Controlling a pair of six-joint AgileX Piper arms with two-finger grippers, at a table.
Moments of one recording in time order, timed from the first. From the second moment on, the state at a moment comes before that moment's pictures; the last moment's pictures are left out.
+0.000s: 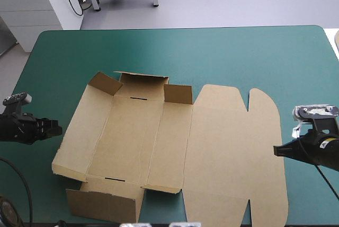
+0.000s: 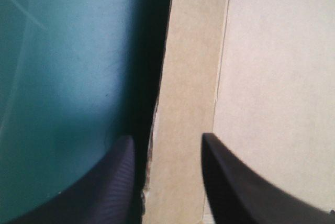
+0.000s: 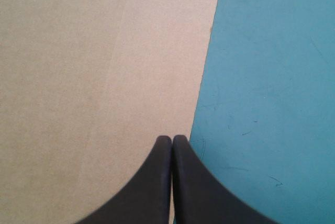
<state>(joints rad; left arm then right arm) 0.61 1.34 -0.97 -0.62 1.21 0.76 -0.11 0.82 -0.86 0.14 1.09 -0.21</state>
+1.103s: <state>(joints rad) 0.33 1.57 -0.95 -0.51 1.19 0.75 -0.11 0.82 -0.86 0.14 1.11 -0.21</state>
